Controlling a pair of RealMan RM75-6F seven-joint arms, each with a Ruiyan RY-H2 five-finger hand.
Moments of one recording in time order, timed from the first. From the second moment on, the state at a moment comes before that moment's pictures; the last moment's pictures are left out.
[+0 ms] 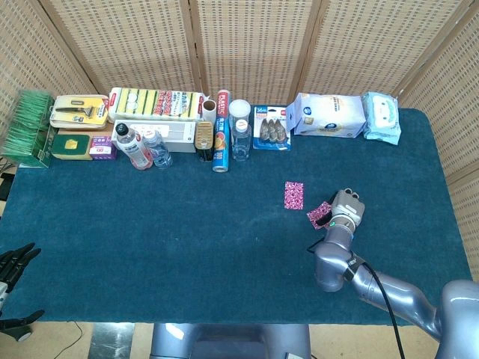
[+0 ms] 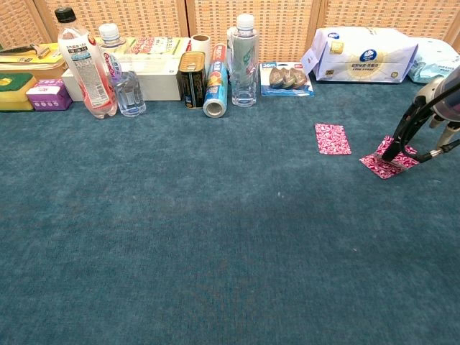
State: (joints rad) left arm 0.01 -0.89 0.18 -1.66 1.76 1.53 -0.30; right arm 0.88 -1.65 0.61 -1.43 0.19 1.31 -1.02
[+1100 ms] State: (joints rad) left arm 0.01 -0.88 0.18 -1.65 1.75 1.53 -0.32; right arm 0.88 -1.68 0.61 -1.39 0.19 1.31 -1.01
